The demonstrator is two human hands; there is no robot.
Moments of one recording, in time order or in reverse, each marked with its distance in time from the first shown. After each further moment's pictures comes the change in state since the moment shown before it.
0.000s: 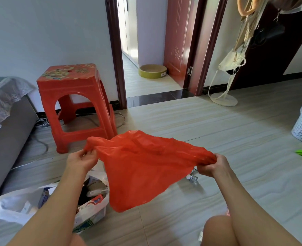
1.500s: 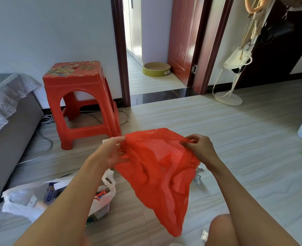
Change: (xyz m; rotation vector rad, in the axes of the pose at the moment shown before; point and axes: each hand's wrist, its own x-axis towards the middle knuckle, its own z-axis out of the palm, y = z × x) left_hand -0.021 -0.054 0.028 1.046 -0.108 -0.024; right_hand -0.017 0.032 0.029 -1.521 -0.254 -0.958
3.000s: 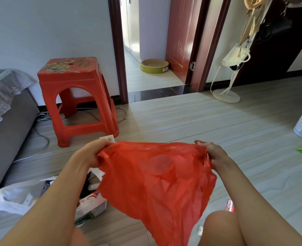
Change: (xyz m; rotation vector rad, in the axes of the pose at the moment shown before) left_hand 0.018 0.007 -0.038 0.233 0.025 -0.234; right_hand 0.017 0.042 -0.019 0.752 0.010 0.565
